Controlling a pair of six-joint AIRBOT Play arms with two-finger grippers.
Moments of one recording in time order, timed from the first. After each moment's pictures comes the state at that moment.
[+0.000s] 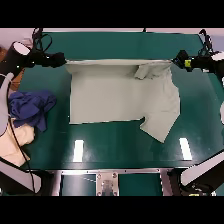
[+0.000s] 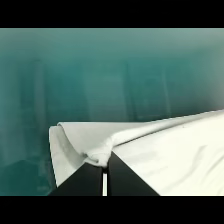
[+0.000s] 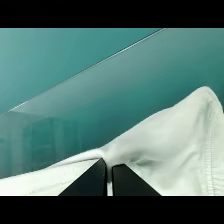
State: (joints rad) left arm 0.07 -1.77 1.70 0.93 -0.87 -1.23; right arm -0.32 -1.88 1.77 -0.78 0.87 1.37
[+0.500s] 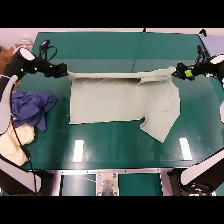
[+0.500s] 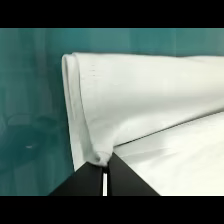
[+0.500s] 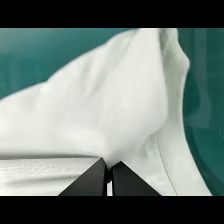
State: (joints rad) left arm 0.07 -1.79 1.64 1.04 -1.00 -1.33; right arm -0.35 -1.91 1.79 -1.04 1.10 1.38
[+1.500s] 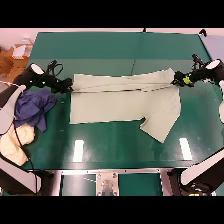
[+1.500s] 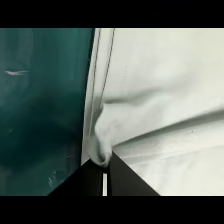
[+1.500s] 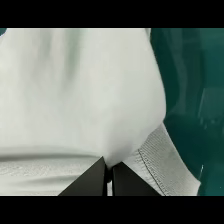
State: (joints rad) left arm 0.05 -1.80 1.44 0.99 -0.97 -1.42; right arm -0.35 -1.92 1.71 -1.12 1.11 1.38
